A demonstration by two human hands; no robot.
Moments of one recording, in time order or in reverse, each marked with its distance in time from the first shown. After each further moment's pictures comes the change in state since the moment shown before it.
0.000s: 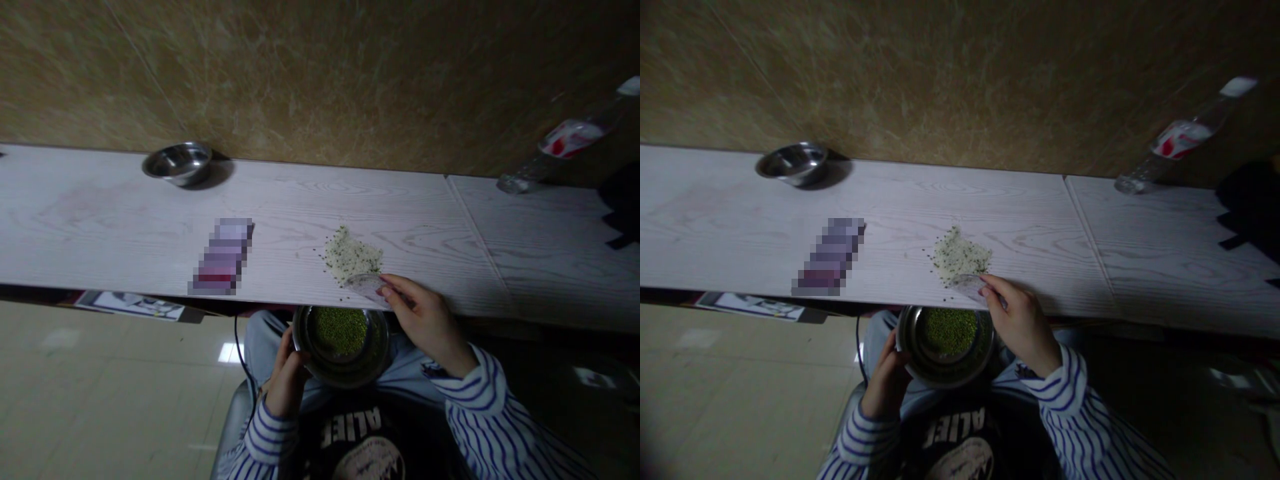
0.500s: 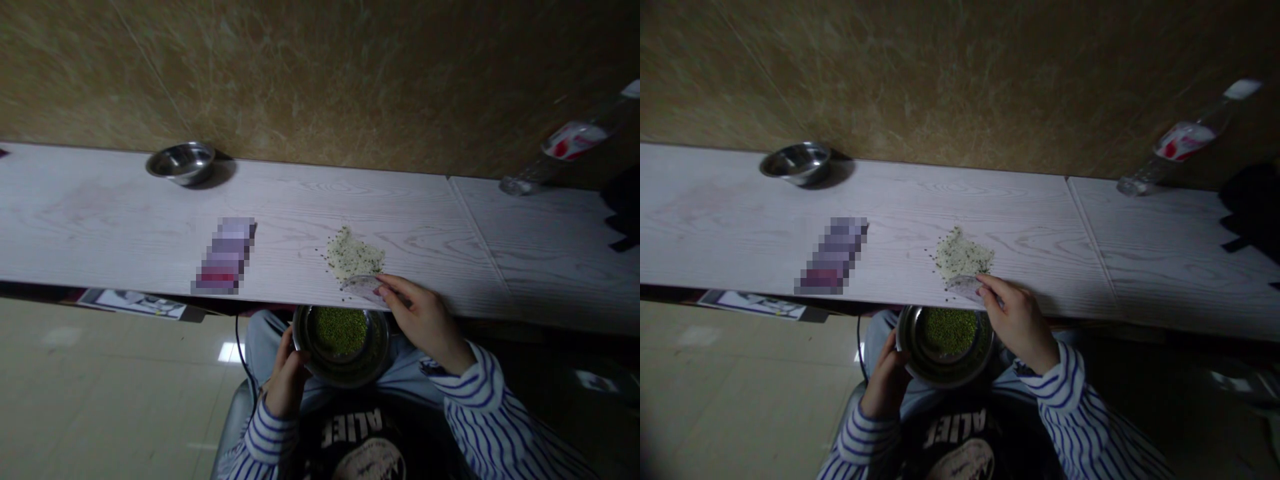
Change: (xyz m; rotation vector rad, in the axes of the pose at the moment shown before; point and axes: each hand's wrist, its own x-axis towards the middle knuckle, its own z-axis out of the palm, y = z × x) left_hand 0.000 0.002 0.000 -0.021 0.005 0.019; right_hand 0.004 -0.004 0.002 -0.053 -0.019 -0.076
